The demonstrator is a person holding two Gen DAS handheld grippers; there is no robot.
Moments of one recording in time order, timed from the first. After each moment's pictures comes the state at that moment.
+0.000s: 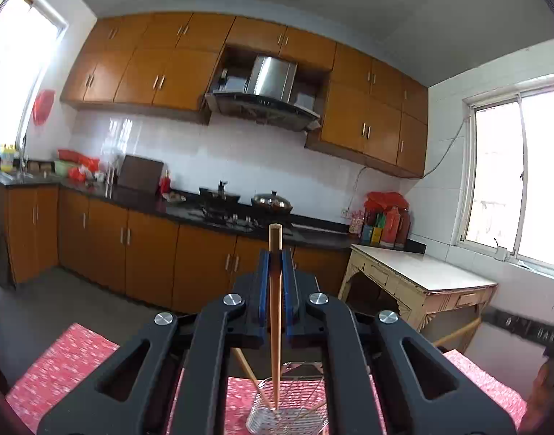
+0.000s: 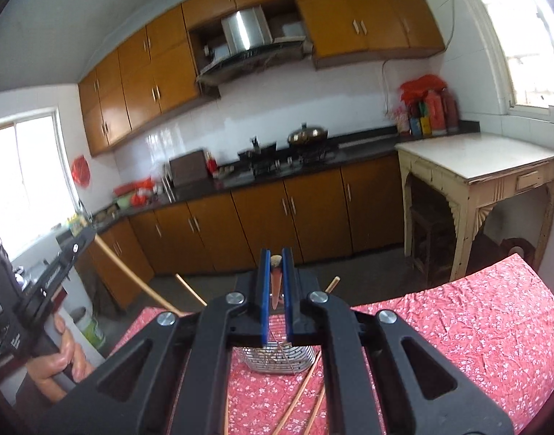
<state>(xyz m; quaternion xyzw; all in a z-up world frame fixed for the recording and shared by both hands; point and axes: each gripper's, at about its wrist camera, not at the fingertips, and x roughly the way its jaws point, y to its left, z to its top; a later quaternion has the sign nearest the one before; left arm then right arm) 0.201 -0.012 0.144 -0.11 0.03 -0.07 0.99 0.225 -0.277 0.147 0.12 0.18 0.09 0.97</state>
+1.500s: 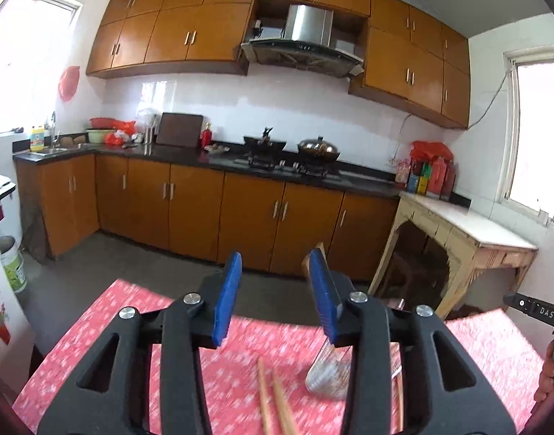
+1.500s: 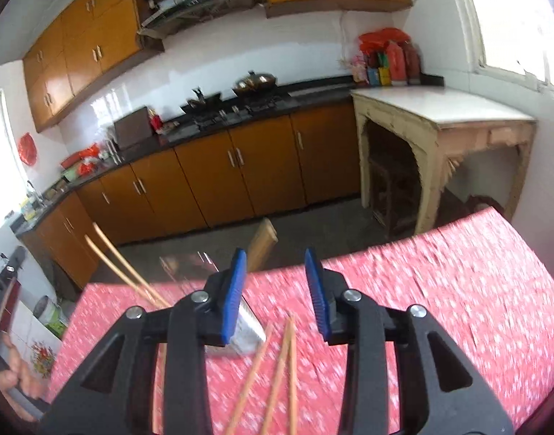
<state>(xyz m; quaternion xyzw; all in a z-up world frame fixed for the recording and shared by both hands) 0.205 0.030 0.088 -0.08 0.14 0.01 0.99 0.268 -0.301 0.051 0.12 0.28 -0.01 0.95</state>
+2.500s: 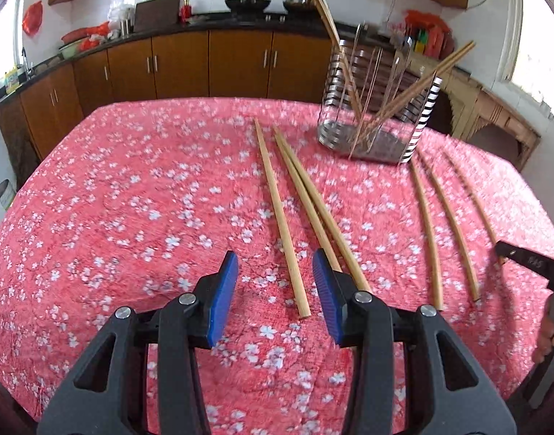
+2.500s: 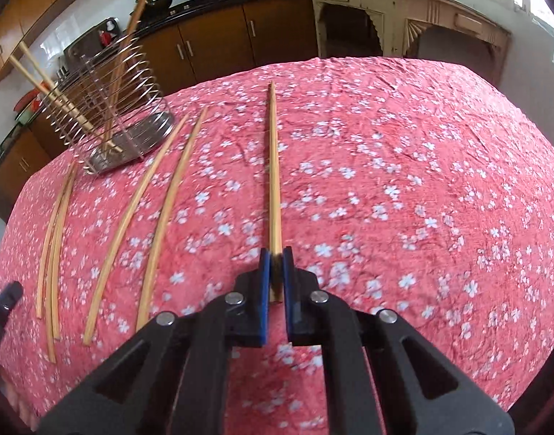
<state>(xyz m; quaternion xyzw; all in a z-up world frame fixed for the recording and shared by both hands) 0.165 -0.009 -0.114 -0.03 0.39 -0.02 0.92 0.209 -0.296 -0.151 0.12 0.44 -0.07 0.89</state>
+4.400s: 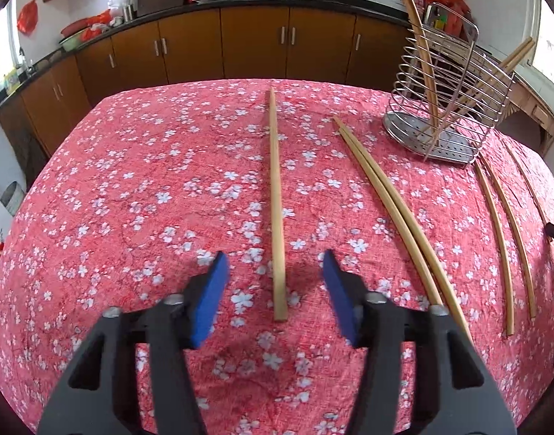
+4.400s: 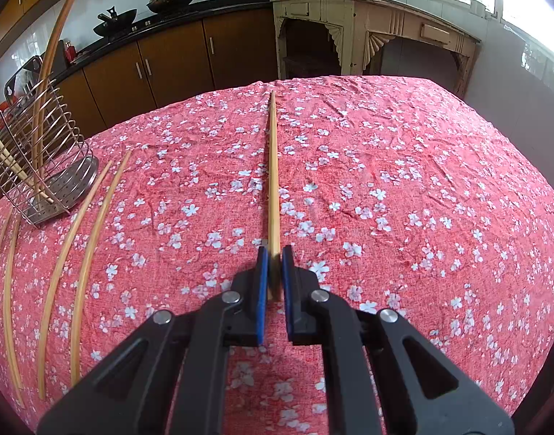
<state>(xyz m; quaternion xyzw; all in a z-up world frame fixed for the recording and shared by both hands) 0.225 0.052 -0.126 -0.01 0.43 0.00 0.90 0.256 -0.352 -0.157 0.10 0.41 -0.15 0.89</state>
